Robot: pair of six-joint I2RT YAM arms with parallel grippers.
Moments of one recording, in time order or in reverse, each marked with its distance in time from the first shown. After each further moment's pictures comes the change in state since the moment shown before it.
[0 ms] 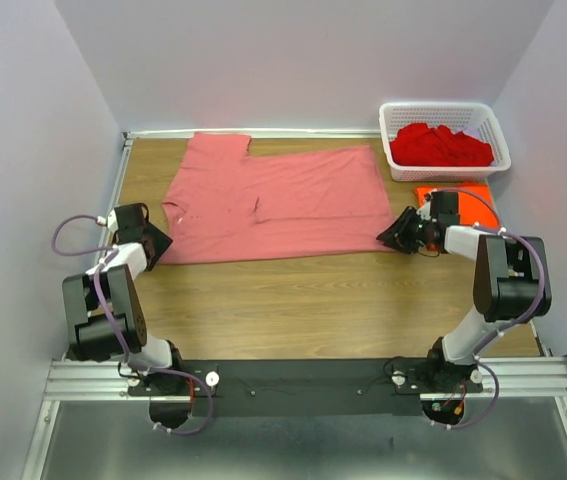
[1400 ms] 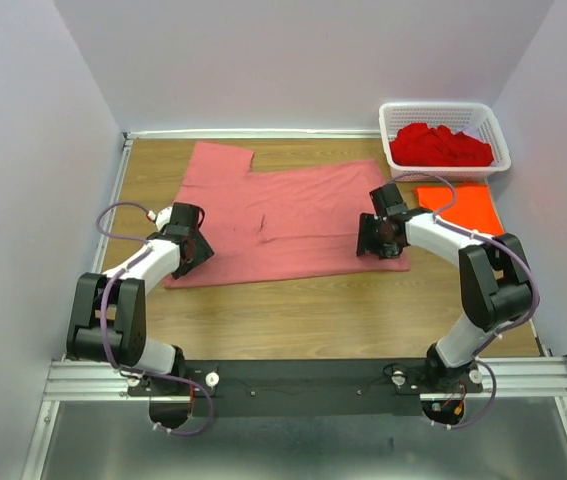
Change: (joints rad) left arm -0.391 -0.054 0.024 -0.288 -0.192 -0.065; right arm 0.388 -0.024 0.179 -0.412 0.517 -0.159
